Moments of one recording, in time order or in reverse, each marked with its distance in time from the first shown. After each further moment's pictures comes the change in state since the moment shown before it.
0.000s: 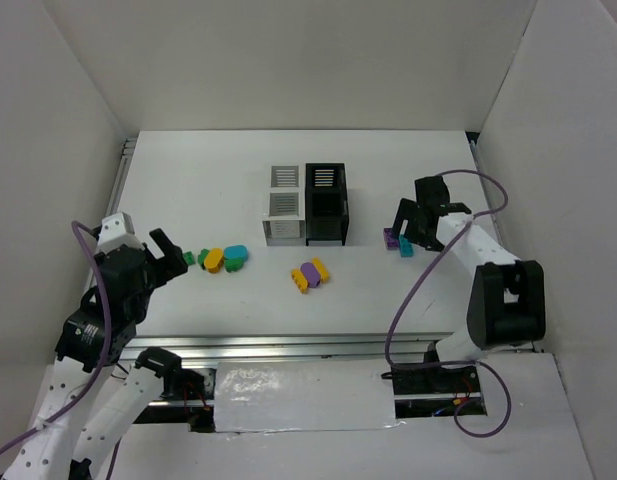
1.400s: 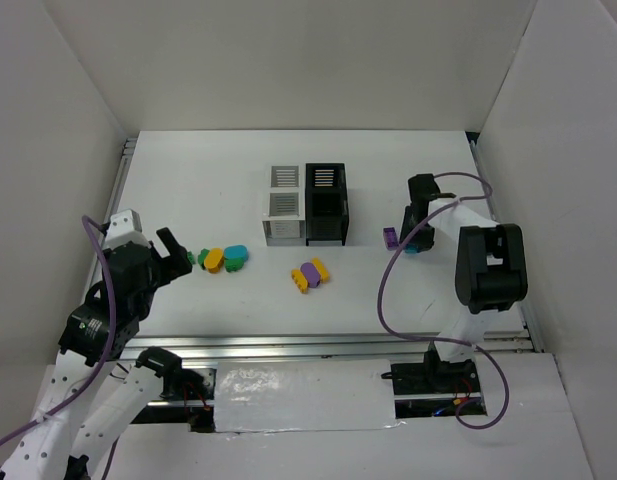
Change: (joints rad) left arm -0.028 0.033 0.000 0.007 0.006 0.018; right arm -0.024 0.303 0.130 -0.030 0.009 -0.089
